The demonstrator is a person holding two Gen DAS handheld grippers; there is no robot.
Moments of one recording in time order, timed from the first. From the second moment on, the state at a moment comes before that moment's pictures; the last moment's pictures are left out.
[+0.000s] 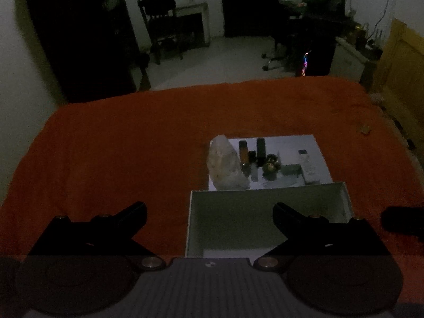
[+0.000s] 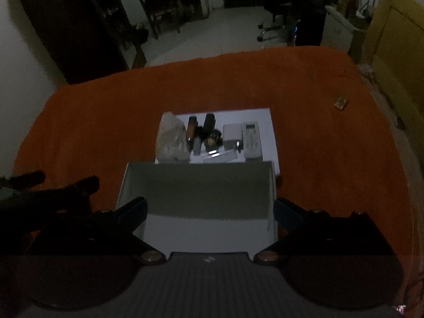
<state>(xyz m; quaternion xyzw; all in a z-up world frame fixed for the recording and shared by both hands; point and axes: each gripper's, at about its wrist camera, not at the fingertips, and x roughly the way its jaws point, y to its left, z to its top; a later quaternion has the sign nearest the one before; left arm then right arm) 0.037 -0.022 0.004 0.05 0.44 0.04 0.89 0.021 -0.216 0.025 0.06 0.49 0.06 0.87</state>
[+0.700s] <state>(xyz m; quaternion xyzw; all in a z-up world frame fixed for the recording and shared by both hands) 0.075 -0.002 -0.025 0.03 0.49 0.05 0.87 0.042 -0.220 0.022 0.08 0.49 0.06 0.86</state>
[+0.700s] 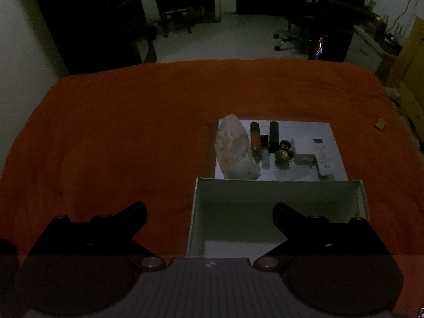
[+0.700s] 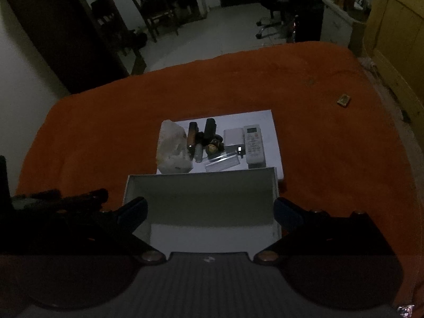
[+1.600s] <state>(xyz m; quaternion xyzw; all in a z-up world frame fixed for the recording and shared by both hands) 0.101 -0.011 -0.052 -0.08 0.47 -0.08 0.87 0.112 -0.254 -0.052 0.14 0.49 0.01 0.86</state>
